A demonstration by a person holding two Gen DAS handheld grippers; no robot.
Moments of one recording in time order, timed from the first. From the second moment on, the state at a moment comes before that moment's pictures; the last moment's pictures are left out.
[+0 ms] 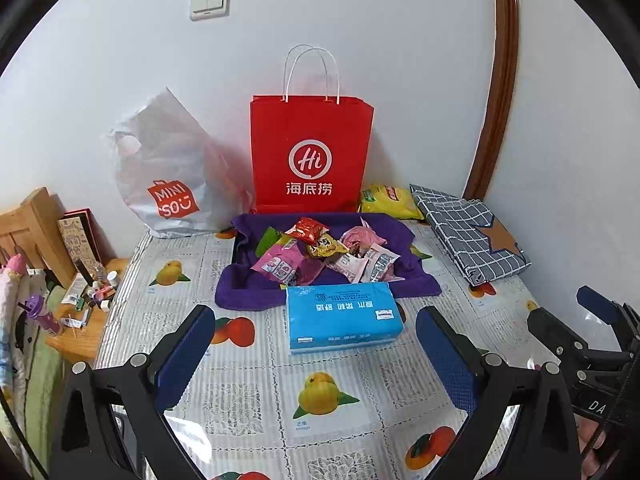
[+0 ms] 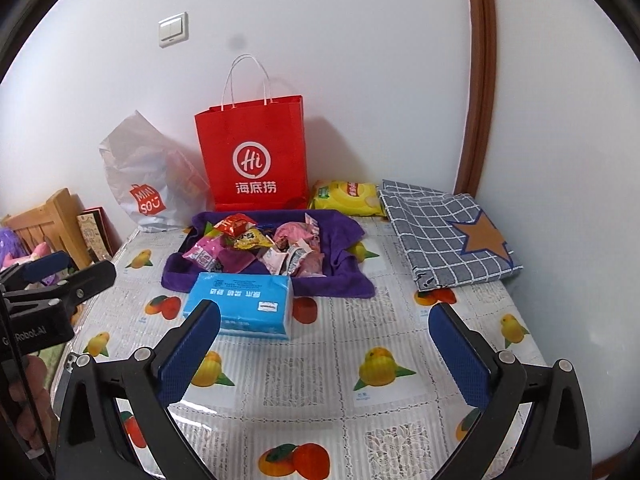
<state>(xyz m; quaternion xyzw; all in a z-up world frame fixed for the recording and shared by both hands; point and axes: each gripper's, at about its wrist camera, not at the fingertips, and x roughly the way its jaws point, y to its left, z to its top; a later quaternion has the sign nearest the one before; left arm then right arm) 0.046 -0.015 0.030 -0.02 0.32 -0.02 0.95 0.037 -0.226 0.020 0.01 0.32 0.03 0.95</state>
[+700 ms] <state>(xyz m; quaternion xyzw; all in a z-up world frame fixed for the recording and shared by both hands) 0.037 -0.023 0.034 -0.01 0.32 -0.02 0.95 0.025 -0.232 0.026 0.01 0.31 0.03 0.95</state>
